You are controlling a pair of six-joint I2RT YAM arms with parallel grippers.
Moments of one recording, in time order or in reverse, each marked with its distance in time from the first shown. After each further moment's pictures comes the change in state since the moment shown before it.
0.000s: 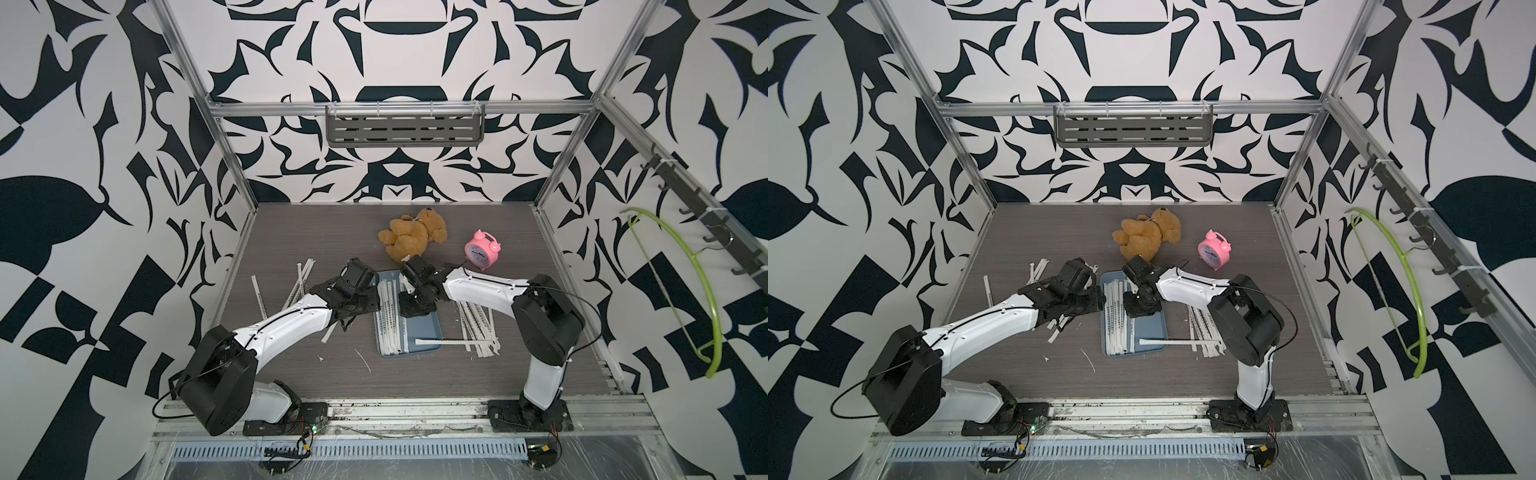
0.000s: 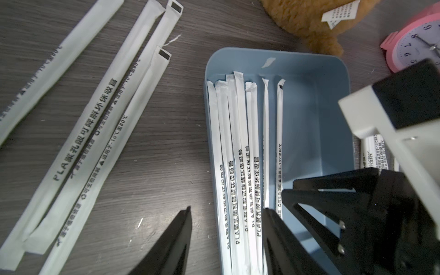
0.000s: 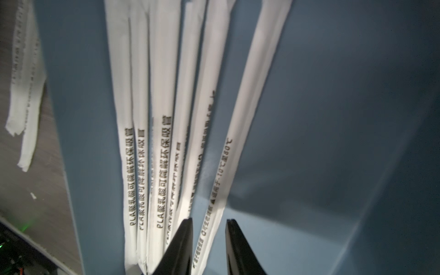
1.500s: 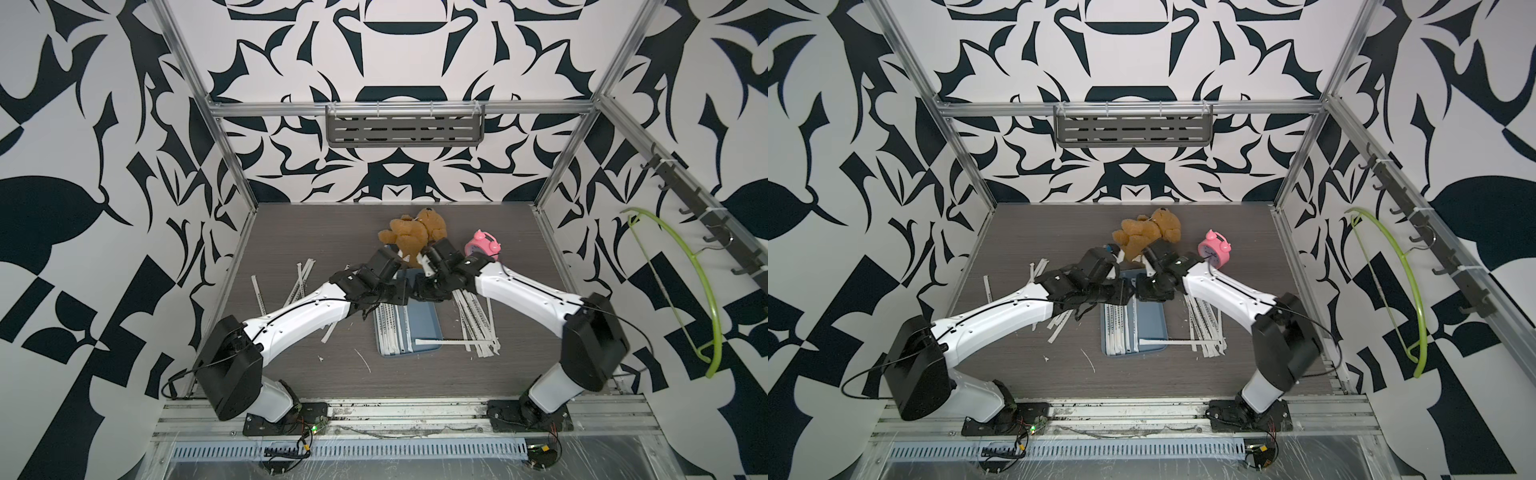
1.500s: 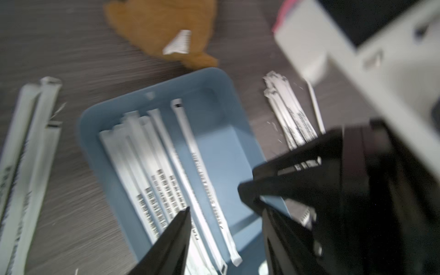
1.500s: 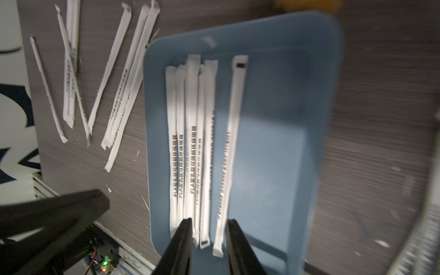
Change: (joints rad) left arm -0.193 0.124 0.309 -0.054 0.070 0.225; right arm -0.152 -0.317 -0.045 -0.090 -0.055 0.059
